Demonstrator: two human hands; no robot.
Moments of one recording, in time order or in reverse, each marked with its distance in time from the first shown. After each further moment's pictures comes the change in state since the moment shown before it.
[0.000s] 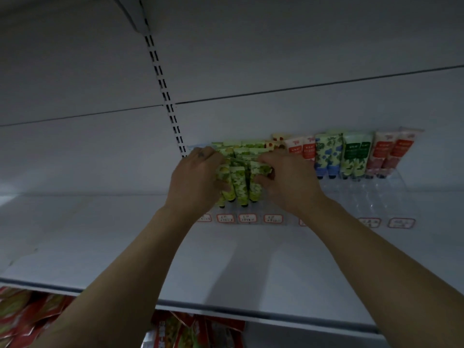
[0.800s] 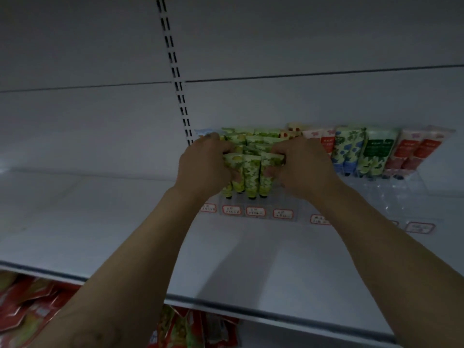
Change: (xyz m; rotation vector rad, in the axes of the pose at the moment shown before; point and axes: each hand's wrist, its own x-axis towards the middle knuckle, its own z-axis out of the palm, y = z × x) left_hand 0.015 -0.006 0.004 -0.143 -0.193 -0.251; right_hand 0.015 -0.013 -0.004 -0.044 -0.135 0.120
